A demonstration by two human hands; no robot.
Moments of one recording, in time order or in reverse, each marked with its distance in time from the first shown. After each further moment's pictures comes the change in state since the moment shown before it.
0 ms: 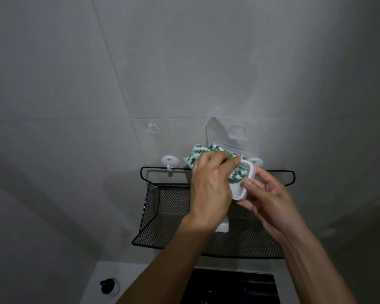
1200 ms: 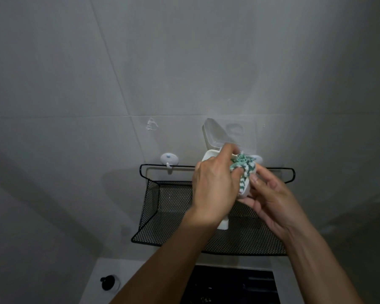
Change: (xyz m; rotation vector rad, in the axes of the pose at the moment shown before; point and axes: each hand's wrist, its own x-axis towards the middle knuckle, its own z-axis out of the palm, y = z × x) left_hand 0.008 0.019 -0.011 -0.160 -0.131 -0.213; right_hand 0.003 -0.002 -0.010 0.077 -0.024 0.063
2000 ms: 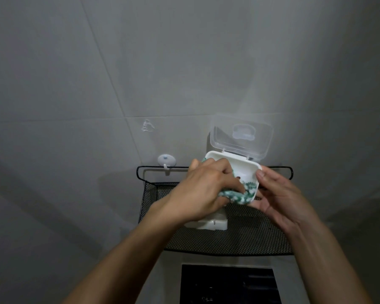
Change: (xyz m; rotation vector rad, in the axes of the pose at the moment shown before) left_hand 0.008 -0.020 -0.040 0.319 -0.557 0.378; right_hand 0.001 -0.010 -0.014 0.022 0.105 0.091
